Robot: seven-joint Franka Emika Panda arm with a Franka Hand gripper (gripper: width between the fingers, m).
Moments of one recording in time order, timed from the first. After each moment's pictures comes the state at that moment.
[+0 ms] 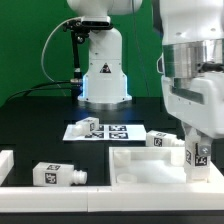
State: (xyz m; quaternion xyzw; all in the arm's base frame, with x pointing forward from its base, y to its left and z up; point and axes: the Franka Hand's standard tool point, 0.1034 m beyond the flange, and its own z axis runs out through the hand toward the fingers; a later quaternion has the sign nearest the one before) arm 0.638 0.110 0.075 -0.70 0.71 0.01 0.09
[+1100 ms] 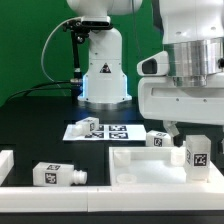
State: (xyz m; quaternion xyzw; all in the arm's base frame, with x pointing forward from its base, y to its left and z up) arm 0.635 0.109 0.077 -0.97 0.24 -0.02 0.05
